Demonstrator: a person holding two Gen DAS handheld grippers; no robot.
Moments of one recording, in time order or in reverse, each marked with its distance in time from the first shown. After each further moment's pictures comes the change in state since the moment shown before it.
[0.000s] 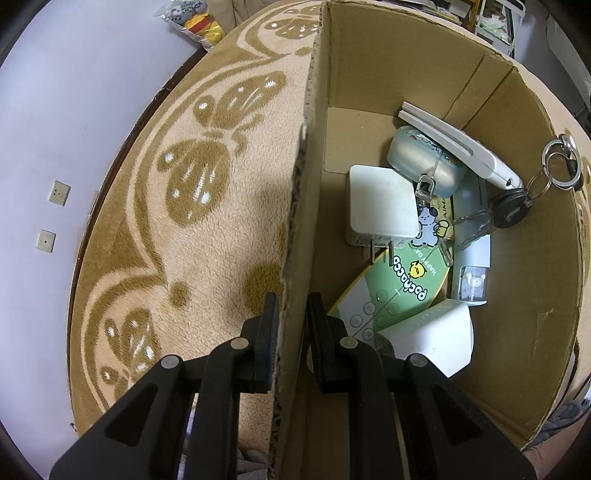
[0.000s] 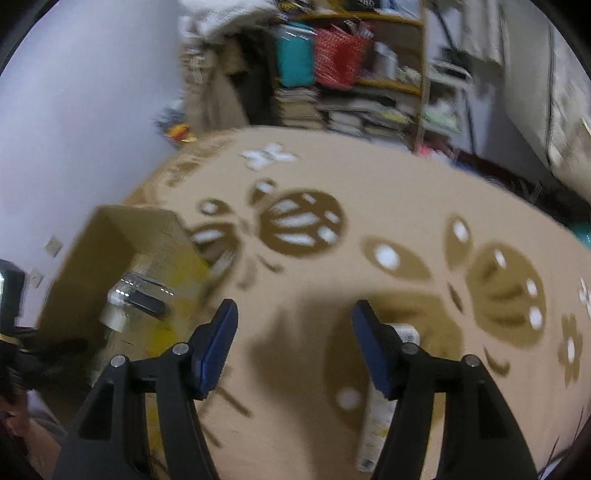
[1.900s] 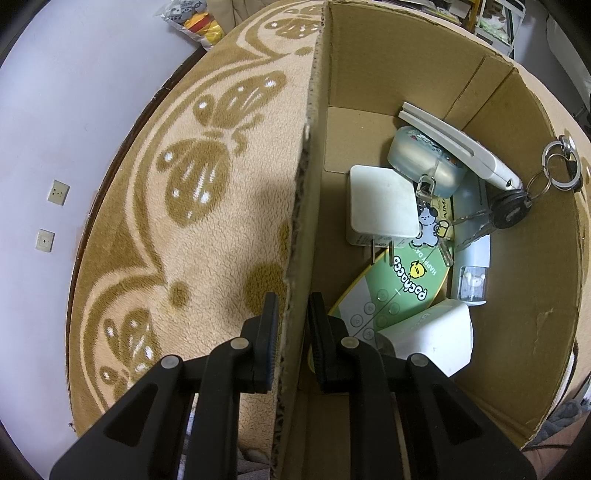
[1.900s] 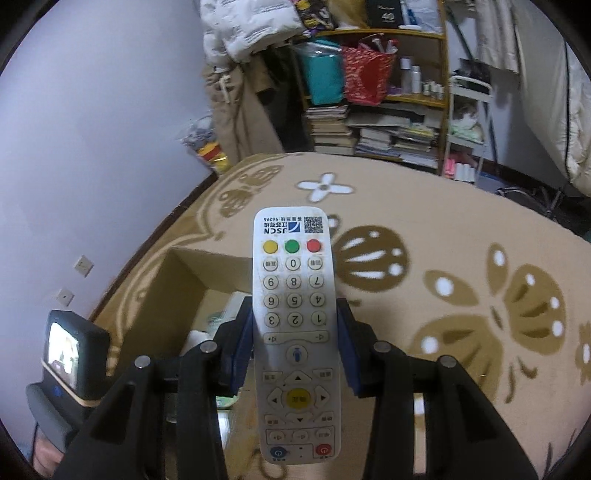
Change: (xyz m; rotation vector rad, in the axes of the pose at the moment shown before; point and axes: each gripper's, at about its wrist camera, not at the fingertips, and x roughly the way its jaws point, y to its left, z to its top) left arm 0.000 0.003 0.001 -0.004 0.002 -0.008; right arm -0.040 0.097 0.038 -0.022 -0.062 0.163
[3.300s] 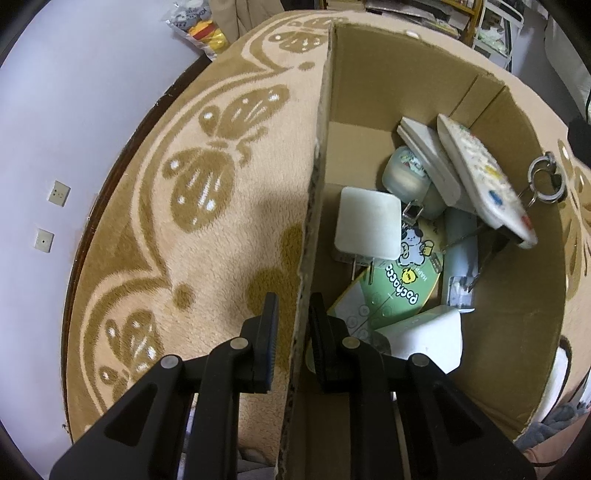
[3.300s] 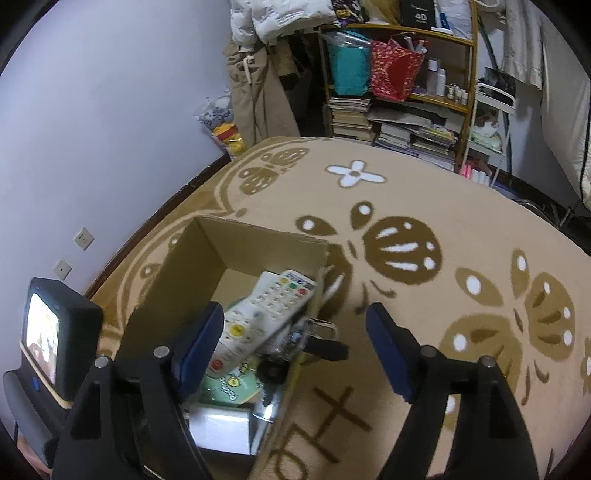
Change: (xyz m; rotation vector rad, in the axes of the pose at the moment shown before) left arm -0.015 0.002 -0.004 -0.018 -0.051 -0.012; right arm 0.017 0.024 -0.016 -0.065 0.038 -0.042
